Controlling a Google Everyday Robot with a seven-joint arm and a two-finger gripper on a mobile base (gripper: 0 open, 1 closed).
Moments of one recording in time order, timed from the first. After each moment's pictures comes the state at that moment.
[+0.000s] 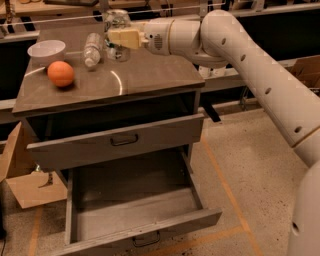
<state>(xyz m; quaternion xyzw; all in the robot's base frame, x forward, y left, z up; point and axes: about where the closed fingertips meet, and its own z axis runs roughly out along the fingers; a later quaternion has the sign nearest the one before) 0.715 0.098 1.000 -0.39 0.61 0.42 0.55</state>
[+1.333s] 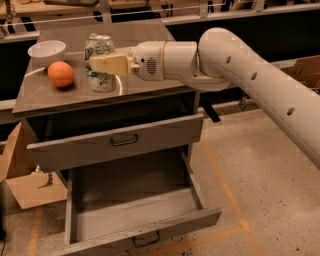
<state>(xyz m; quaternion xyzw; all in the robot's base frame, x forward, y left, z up) 0.598 0.127 0.984 -0.40 0.61 0.49 0.47</state>
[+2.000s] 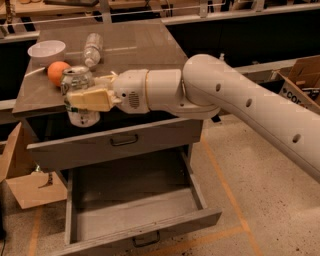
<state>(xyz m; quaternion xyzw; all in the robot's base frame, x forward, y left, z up) 0.519 0.163 0.951 -0.44 0.60 0.49 0.45</state>
